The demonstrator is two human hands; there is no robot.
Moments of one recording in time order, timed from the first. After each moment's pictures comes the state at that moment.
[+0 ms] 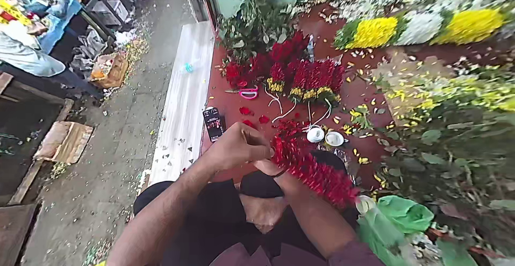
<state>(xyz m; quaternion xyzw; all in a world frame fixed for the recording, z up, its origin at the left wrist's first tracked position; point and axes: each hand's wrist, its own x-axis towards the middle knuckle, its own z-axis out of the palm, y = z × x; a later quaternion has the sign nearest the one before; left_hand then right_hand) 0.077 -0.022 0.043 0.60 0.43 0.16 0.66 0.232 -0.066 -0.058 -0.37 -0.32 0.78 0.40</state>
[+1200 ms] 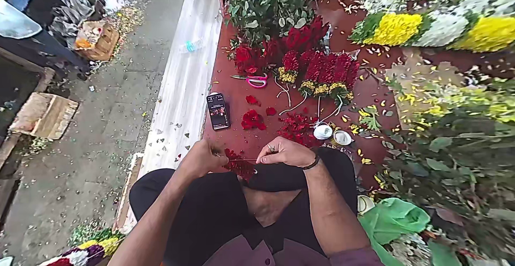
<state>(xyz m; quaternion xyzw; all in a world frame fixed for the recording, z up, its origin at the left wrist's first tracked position) -0.037 -0.079 -0.044 0.57 0.64 0.01 0.52 0.273 -0.039 -0.113 -0.30 -0.58 0.75 0.11</state>
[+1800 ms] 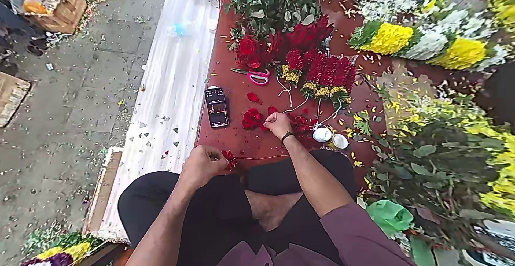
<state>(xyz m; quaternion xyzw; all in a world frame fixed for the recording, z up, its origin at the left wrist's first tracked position) -0.058 -0.099 -0.082 0.50 0.68 0.05 0.53 0.246 0.036 -0.256 -0.71 -0.56 0.42 0.07</state>
